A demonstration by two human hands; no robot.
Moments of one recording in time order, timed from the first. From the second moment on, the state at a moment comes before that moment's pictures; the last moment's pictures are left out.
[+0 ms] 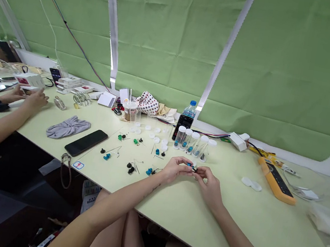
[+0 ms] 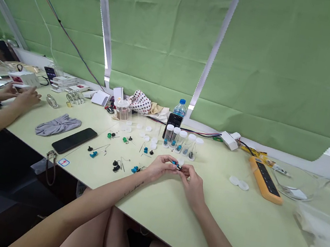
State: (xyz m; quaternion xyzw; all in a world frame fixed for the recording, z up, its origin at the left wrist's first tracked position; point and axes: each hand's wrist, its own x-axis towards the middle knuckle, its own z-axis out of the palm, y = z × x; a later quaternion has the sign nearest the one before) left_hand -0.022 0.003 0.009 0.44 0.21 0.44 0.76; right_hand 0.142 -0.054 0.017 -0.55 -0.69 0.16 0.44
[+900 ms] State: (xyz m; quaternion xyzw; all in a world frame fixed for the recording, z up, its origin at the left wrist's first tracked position) left_hand -0.023 0.002 0.009 0.44 0.19 0.42 0.77; right_hand 0.144 -0.056 0.019 -0.55 -0.70 0.18 0.42
